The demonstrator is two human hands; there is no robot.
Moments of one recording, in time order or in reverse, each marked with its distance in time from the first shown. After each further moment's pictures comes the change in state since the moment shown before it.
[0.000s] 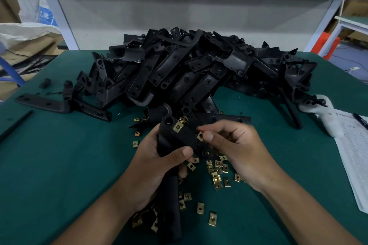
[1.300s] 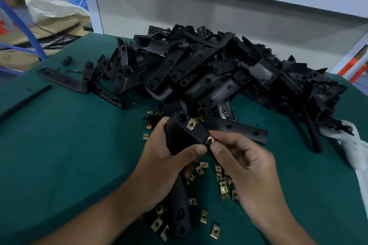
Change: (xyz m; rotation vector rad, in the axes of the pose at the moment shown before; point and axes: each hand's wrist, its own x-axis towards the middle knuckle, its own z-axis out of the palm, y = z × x) left_hand 0.000 -0.010 0.004 0.049 0.201 0.164; right_hand -0.017 0.006 0.021 -0.124 0.070 -0.133
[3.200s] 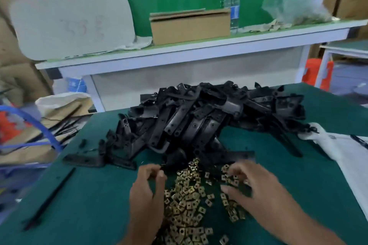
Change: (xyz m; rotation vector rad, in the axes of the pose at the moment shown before) left_hand 0.007 0.007 -0.056 0.908 0.288 0.185; right_hand -0.020 -0.011 -0.039 -0.927 0.046 -0.111
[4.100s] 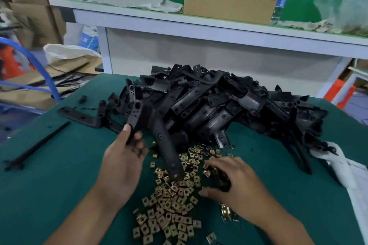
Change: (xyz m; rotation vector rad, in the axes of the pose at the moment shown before) left_hand 0.024 0.013 -0.021 -1.287 0.095 -0.478; right_hand 0.044 0.026 0.040 -0.068 -0.307 -0.097
